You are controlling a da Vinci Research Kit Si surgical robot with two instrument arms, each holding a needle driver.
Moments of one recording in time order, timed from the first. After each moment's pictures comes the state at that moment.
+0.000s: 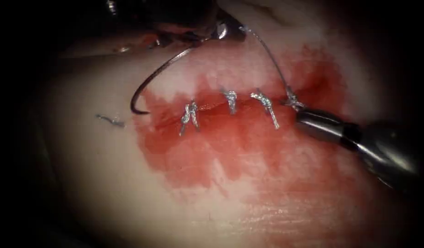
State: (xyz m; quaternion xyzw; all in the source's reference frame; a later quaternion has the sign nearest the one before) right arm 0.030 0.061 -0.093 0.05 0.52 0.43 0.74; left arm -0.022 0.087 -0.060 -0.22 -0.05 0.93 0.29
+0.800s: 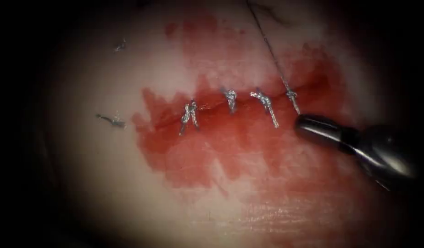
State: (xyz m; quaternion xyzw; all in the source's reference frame) right arm 0.029 0.059 -0.092 0.04 0.53 0.41 0.74; left arm -0.018 0.099 -0.051 -0.21 -0.04 0.92 0.32
